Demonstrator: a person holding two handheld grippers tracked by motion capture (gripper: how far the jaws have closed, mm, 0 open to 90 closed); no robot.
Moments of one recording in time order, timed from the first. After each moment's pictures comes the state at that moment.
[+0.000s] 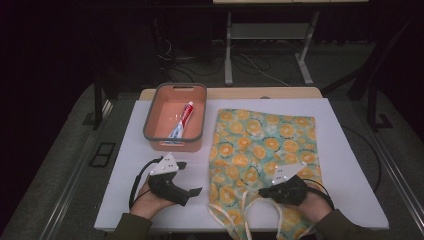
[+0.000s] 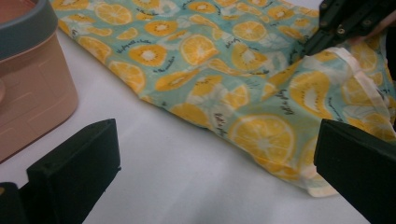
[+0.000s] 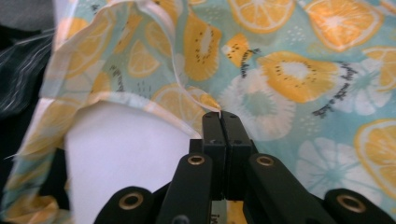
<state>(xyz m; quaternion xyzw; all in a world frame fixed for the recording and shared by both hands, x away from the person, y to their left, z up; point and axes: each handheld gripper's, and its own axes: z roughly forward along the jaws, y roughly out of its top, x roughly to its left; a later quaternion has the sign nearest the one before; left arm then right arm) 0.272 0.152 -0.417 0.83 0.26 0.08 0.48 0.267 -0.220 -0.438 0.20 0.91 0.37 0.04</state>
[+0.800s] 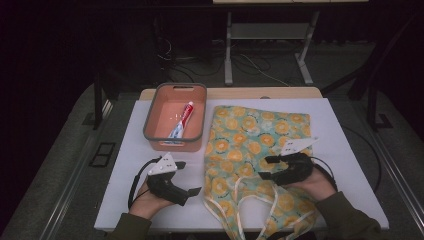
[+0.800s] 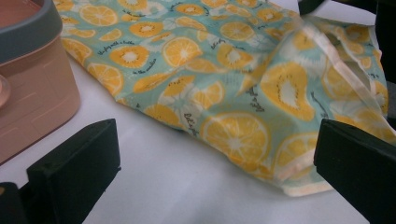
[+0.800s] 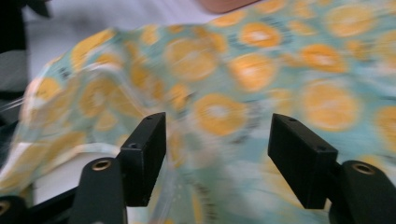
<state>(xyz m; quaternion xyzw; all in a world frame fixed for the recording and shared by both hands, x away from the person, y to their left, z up) 0.271 0.154 -0.416 0.83 0.26 0.08 0.48 0.308 -0.244 -0.398 0.26 0.86 0.43 0.07</state>
